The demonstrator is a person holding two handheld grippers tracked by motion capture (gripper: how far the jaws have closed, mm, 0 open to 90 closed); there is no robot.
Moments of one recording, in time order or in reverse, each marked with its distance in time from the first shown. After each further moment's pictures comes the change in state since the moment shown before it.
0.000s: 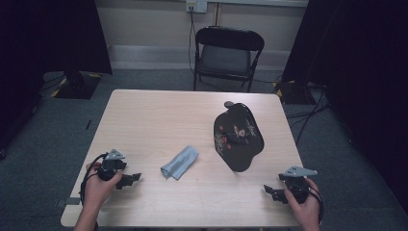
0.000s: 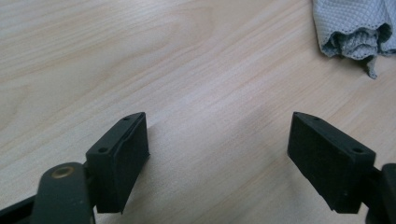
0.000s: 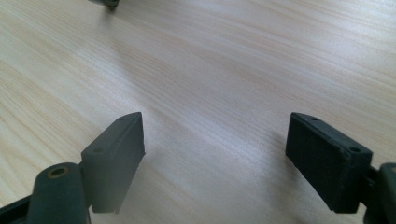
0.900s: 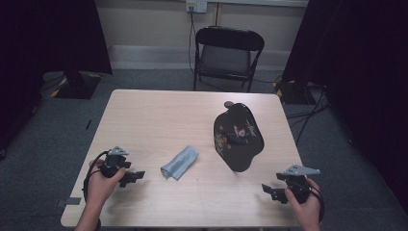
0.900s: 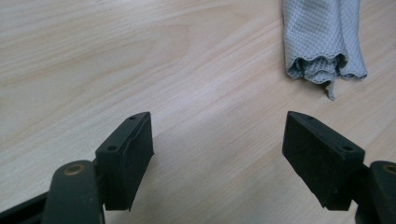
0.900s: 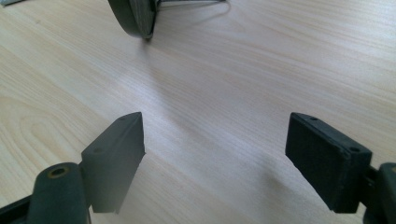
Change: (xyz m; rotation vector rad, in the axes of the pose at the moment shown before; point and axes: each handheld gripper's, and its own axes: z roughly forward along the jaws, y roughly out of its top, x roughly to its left) left arm -0.009 0.016 -0.006 0.025 -0.040 -0.057; right arm 0.011 0.013 -0.014 -0.034 0.055 0.036
